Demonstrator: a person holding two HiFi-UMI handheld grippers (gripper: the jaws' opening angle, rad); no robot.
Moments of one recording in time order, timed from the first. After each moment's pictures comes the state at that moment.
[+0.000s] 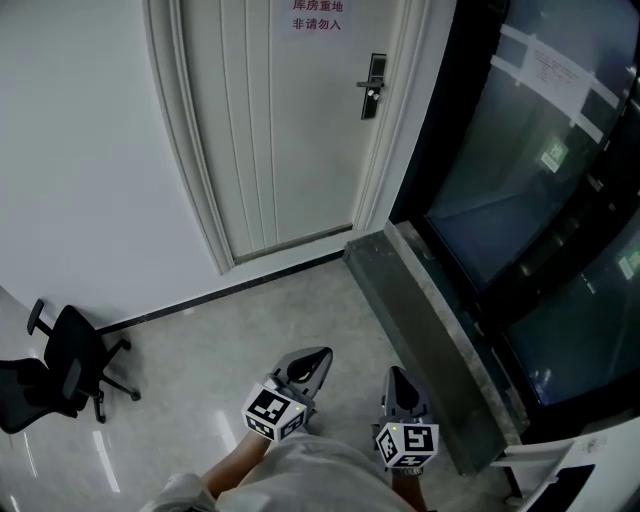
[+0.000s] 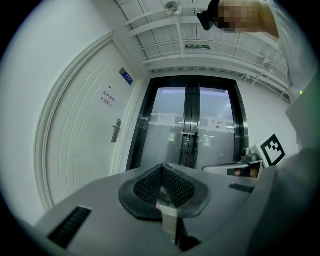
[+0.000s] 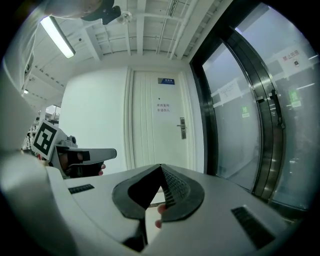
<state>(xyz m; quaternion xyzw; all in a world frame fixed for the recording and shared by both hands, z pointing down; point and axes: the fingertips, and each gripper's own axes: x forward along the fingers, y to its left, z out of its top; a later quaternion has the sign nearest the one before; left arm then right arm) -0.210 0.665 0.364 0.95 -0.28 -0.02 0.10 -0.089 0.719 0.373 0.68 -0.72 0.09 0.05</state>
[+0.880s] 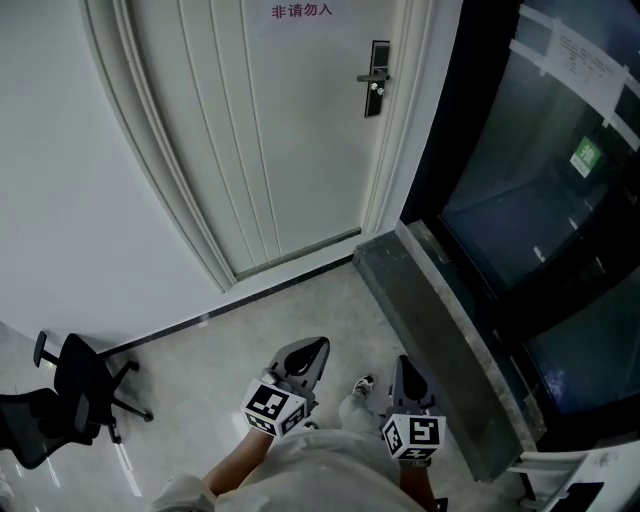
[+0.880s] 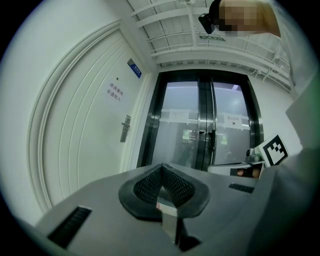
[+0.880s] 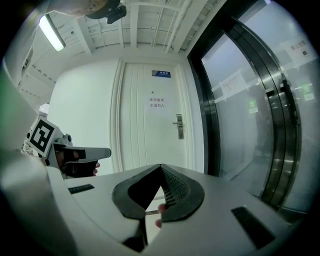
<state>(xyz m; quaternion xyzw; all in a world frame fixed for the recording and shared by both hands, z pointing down) -0.191 0.485 0.381 0.95 -0.31 0.00 0.11 -0.055 0.545 0.390 0.70 -0.71 0.08 0.05</state>
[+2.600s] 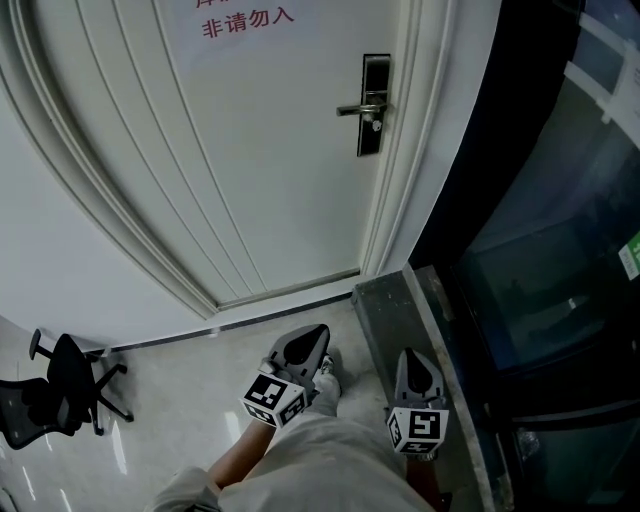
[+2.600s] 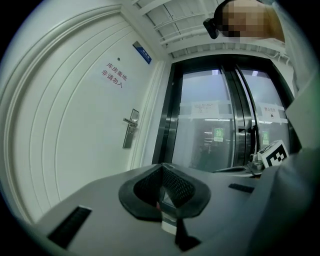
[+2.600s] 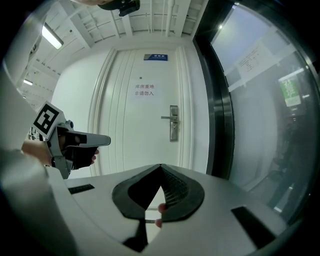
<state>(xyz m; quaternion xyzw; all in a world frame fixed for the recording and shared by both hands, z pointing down) 0.014 0.195 0.379 0.92 -0.39 -0.02 0.11 0.168 0.241 0.405 0.64 -0.76 0.05 0.10</state>
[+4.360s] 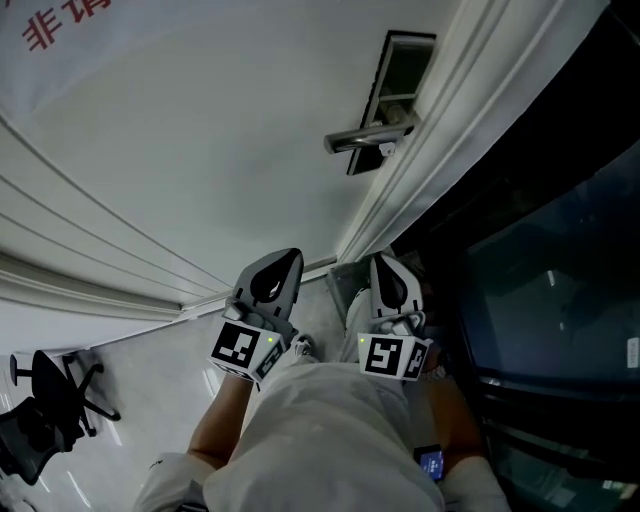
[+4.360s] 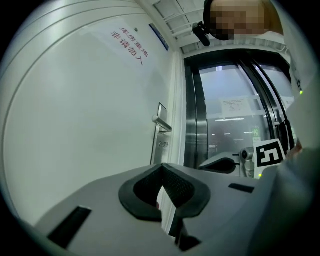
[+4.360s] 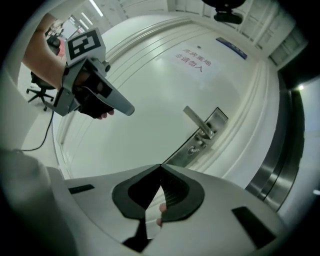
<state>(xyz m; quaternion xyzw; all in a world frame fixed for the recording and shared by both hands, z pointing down) 0.016 -0.154 0.350 0.91 -0.41 -0.04 0.07 0.136 -0.146 0.376 0.54 -0.74 -0.25 0.33</state>
